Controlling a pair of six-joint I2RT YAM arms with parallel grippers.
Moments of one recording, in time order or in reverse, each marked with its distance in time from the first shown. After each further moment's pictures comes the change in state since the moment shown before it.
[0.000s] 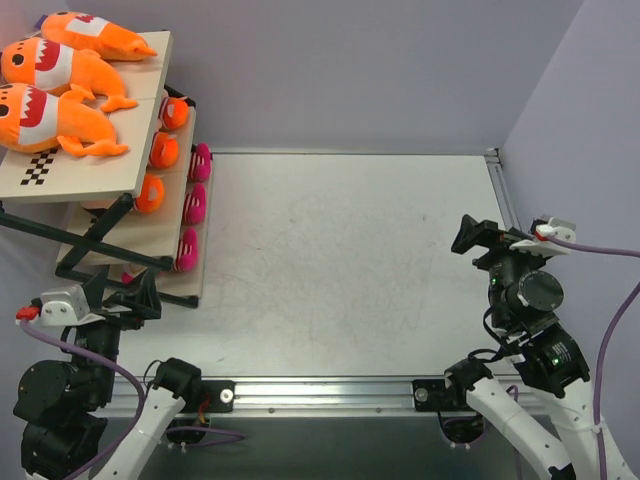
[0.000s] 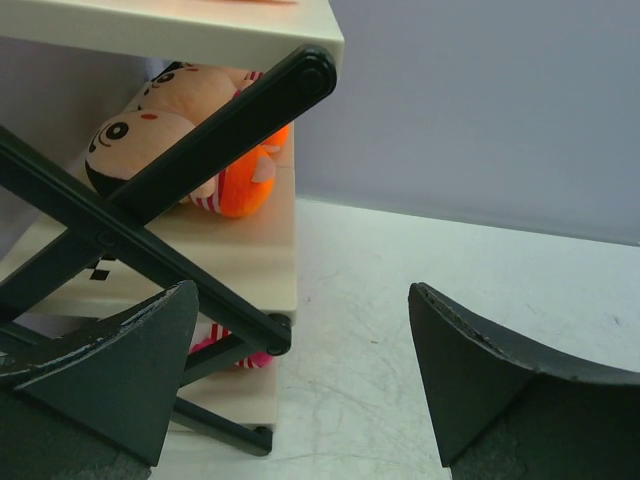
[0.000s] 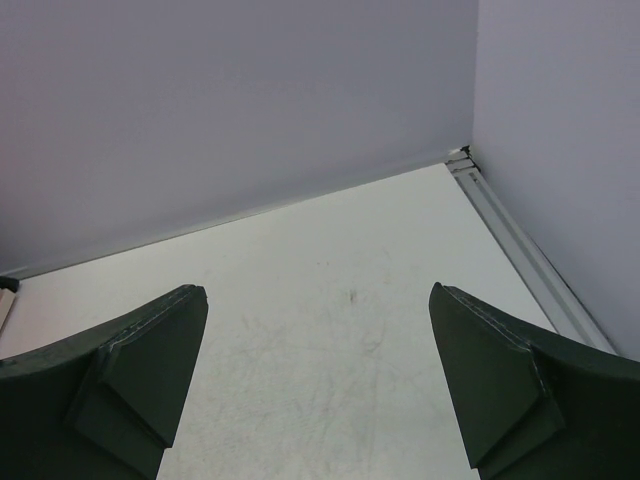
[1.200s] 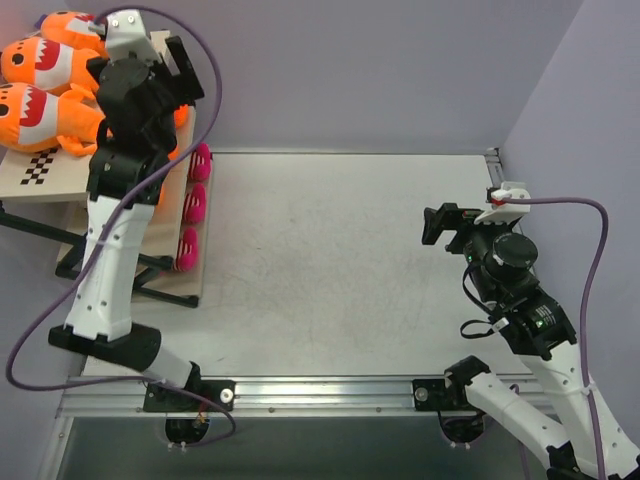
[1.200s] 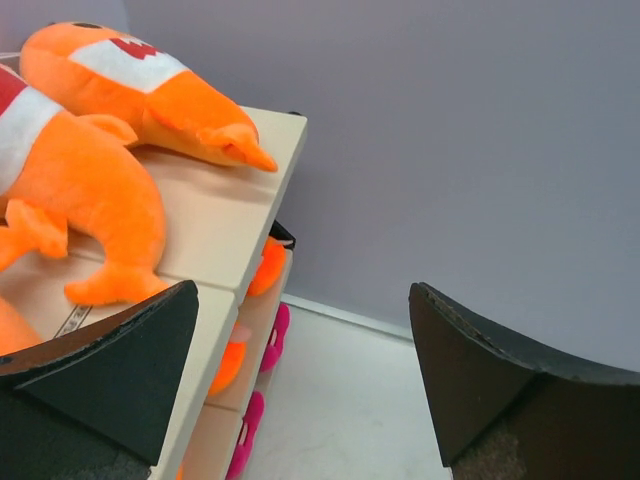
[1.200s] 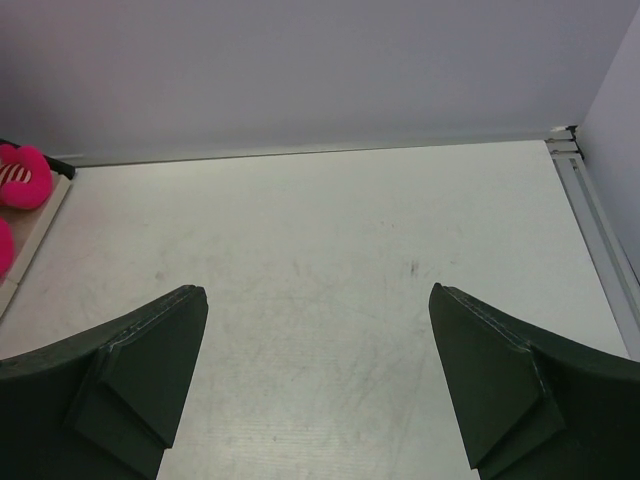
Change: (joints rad) left arm 0.084 1.276 1.020 0.158 -0.126 0.010; right arm 0.000 0.179 0.096 -0.046 -0.223 -0.023
